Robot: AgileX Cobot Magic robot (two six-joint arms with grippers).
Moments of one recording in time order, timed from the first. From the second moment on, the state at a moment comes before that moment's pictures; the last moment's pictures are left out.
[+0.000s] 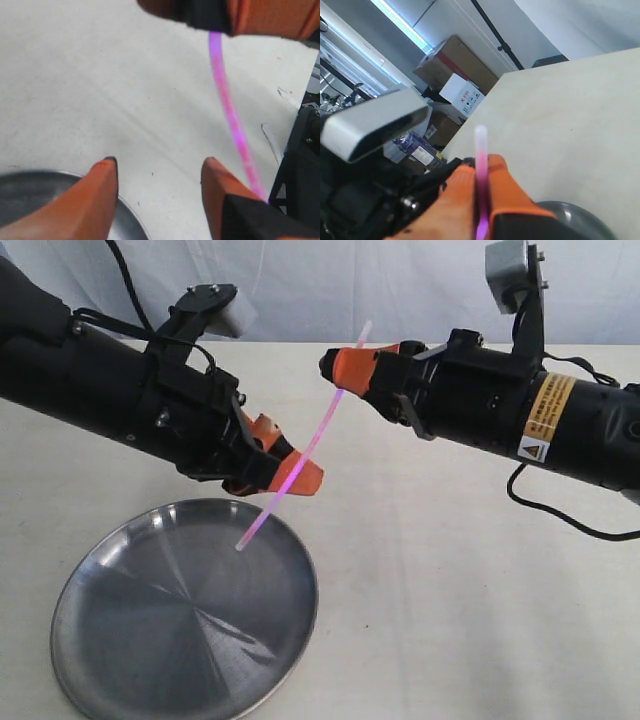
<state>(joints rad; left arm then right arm) -0.52 1.48 -0.96 -1.02 0.76 0.95 0.31 1.43 -0.62 -0.81 -0.83 1.26</state>
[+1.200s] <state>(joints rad) -0.49 1.53 -0.96 -1.05 0.85 0.99 0.31 1.43 -0.62 -0.89 -0.73 1.25</state>
